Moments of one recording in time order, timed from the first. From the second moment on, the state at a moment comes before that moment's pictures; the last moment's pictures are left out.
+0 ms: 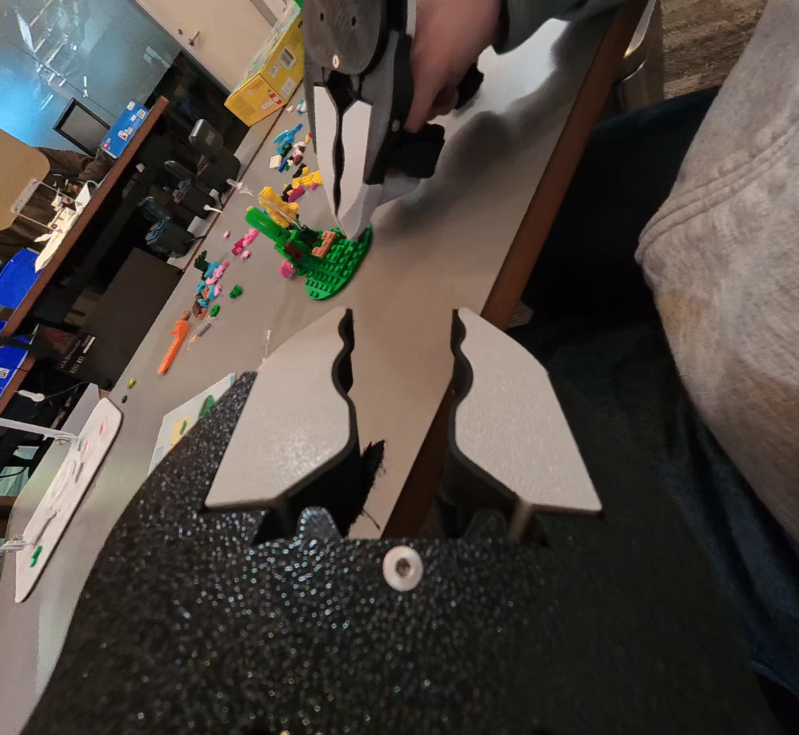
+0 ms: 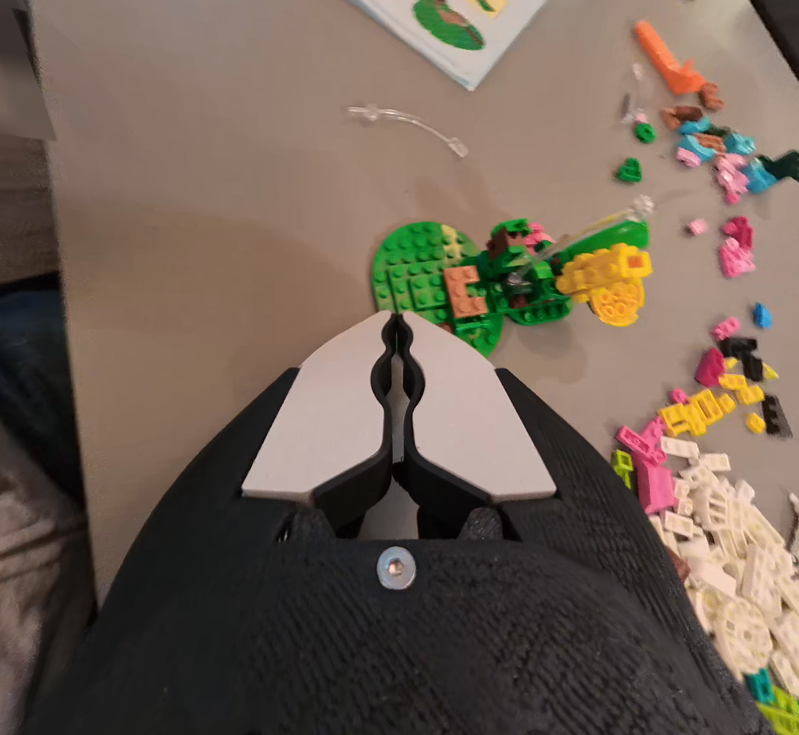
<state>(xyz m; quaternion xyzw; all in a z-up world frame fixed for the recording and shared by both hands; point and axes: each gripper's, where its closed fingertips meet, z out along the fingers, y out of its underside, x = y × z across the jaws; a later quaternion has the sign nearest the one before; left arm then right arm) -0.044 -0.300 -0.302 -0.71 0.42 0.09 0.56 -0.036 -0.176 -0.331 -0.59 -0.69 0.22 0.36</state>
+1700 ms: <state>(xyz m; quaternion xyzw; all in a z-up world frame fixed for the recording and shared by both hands) -0.055 -0.316 -0.322 -0.64 0.50 0.24 0.53 -0.029 -0.236 -0.345 -0.52 -0.77 0.31 0.20</state>
